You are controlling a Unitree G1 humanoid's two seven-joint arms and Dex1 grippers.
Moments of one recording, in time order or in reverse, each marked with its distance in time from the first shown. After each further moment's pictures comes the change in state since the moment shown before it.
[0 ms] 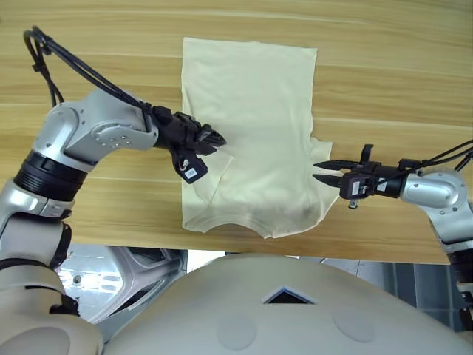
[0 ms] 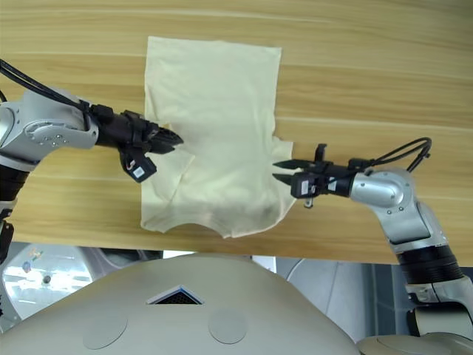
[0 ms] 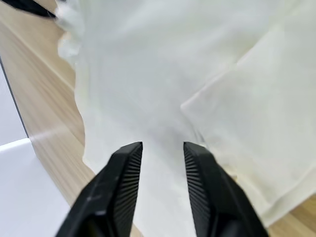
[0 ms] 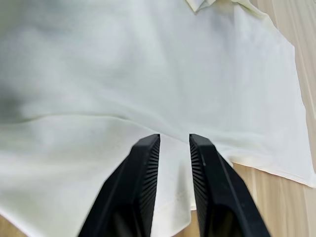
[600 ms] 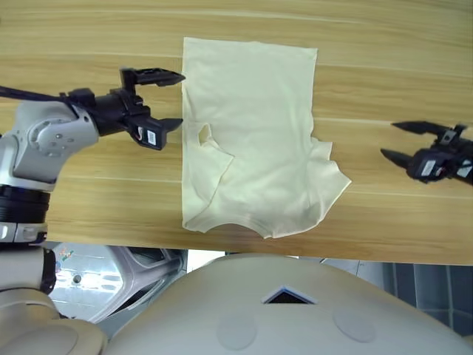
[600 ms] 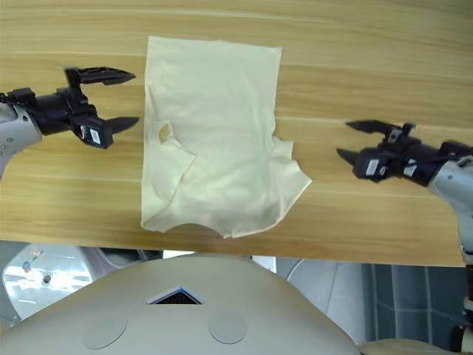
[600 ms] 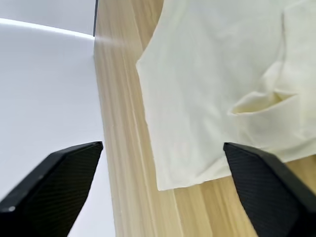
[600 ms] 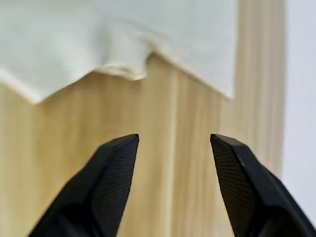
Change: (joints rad) left arm 0.284 0.070 0.343 0.109 -0.150 0.078 0.331; right arm 0.245 -0.178 -0.433 -0.062 -0.072 -0.031 -0.017
